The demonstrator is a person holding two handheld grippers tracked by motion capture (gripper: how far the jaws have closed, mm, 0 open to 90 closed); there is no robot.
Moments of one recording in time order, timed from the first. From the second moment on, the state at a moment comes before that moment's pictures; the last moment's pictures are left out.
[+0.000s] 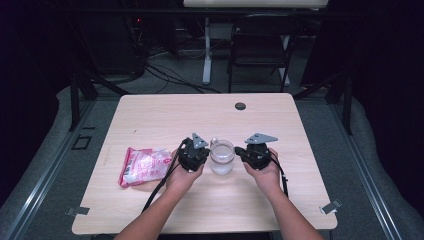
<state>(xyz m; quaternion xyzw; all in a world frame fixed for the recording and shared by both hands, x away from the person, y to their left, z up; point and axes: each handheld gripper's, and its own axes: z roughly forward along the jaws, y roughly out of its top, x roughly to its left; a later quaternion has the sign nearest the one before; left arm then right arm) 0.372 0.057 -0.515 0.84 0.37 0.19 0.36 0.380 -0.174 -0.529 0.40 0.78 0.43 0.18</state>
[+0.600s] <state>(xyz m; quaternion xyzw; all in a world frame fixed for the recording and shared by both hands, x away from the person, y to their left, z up) 0.352 0.084 -0.519 0.84 0.34 0.15 0.39 0.323 -0.158 -0.520 0.37 0.82 0.40 0.17</state>
